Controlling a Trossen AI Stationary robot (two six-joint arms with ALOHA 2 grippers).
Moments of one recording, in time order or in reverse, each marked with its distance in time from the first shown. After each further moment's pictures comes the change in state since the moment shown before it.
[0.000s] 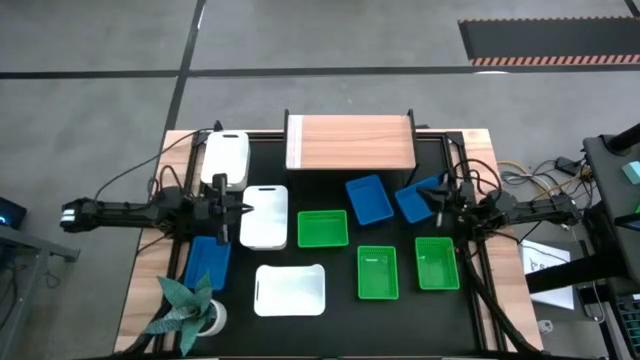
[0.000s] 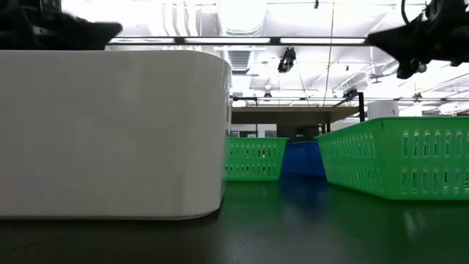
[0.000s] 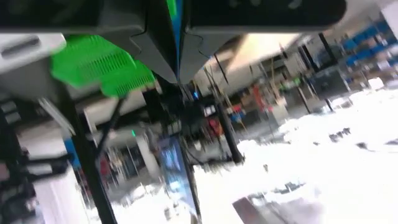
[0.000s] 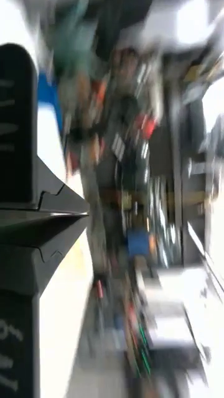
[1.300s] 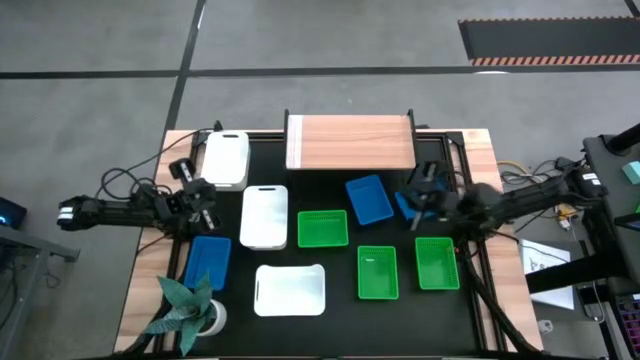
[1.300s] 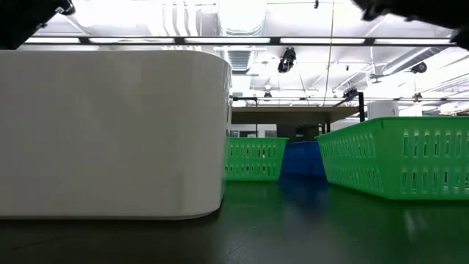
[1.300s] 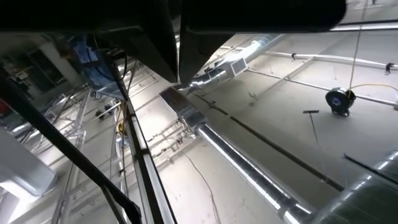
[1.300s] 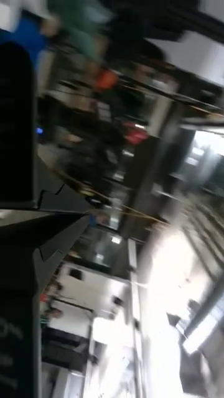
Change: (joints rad) left arm 0.000 0.071 0.001 0.625 -0.026 0.191; right arm 0.000 0.890 0.262 0.715 -0.200 -0.445
